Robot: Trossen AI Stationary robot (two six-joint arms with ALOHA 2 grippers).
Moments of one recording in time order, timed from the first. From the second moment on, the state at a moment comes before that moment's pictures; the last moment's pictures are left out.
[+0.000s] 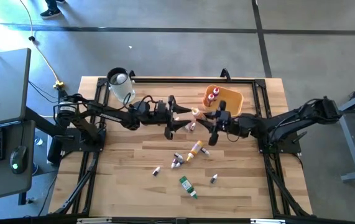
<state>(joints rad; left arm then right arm) 0.08 1.64 0.82 1.18 0.13 -0.13 0.10 1.20 0.51 0.79 0.37 0.02</state>
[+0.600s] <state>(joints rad) 0.08 1.64 0.87 1.11 0.20 -0.14 0.06 1.36 0.51 1.00 0.24 0.09</state>
